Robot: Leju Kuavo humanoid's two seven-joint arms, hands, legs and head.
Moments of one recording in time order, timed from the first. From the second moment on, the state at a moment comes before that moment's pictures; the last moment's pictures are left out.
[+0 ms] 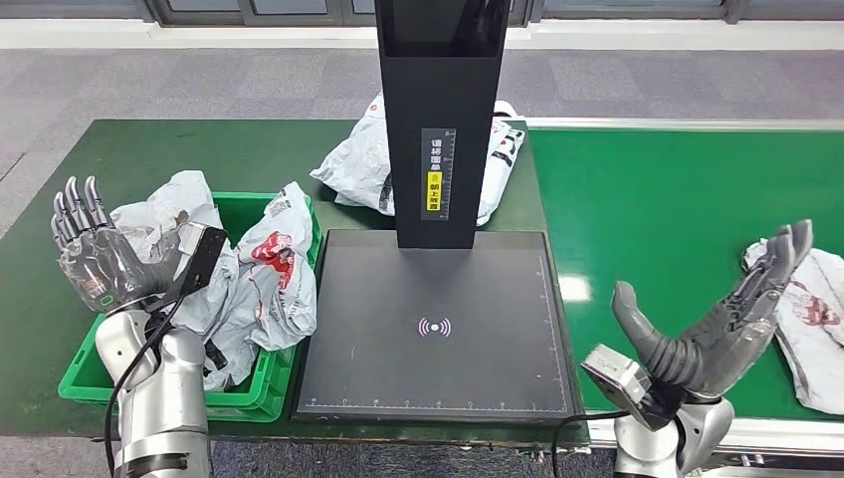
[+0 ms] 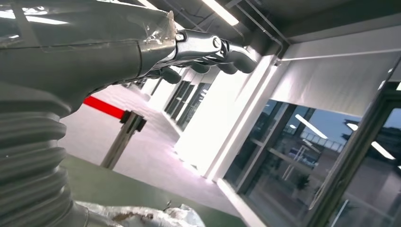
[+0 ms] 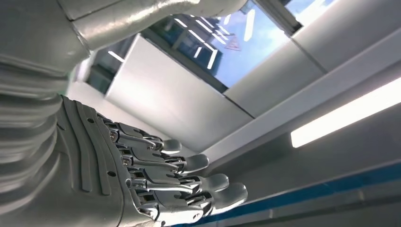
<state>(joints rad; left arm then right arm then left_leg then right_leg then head) -0.42 -0.27 0.56 -1.24 -1.43 0.70 -0.27 -0.05 0.29 -0.17 -1.67 0.74 -0.70 -0.70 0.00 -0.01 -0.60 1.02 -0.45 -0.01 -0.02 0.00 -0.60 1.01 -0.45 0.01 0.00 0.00</state>
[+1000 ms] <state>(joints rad) -0.13 -0.28 0.10 -1.54 0.11 -0.17 -0.70 -0.36 0.10 -0.99 -1.18 1.52 -0.70 -0.13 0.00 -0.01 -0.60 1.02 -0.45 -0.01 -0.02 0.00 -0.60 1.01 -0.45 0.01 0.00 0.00</state>
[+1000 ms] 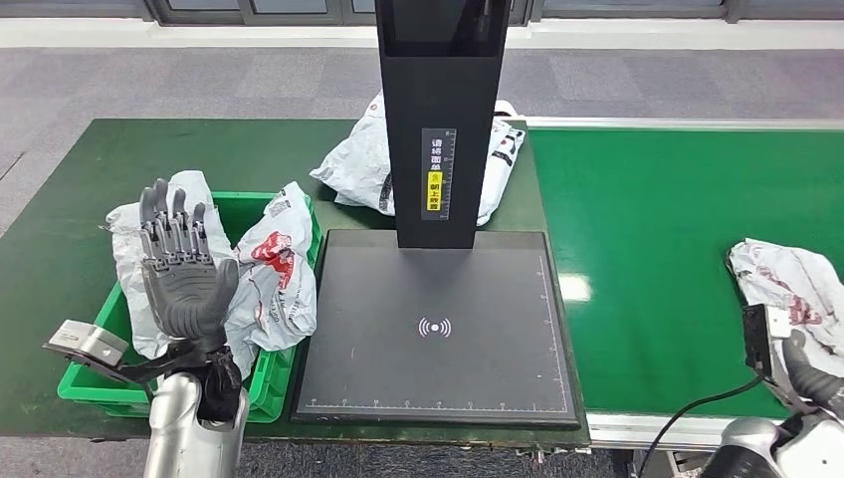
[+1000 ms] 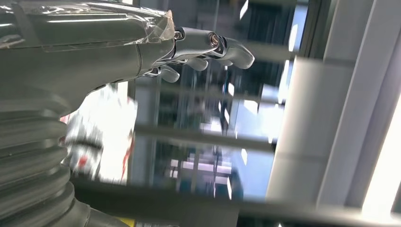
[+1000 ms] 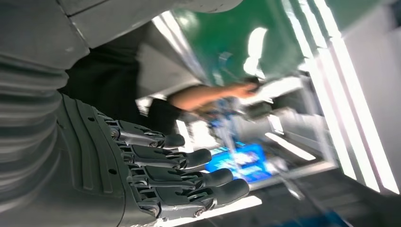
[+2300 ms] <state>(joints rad) -0.11 -0.28 0.04 -1.46 0.07 -0.23 -0.68 -0.51 -0.16 -0.73 -0.48 1.53 -0.70 0.27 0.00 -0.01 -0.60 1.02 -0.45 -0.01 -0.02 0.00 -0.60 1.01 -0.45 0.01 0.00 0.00</state>
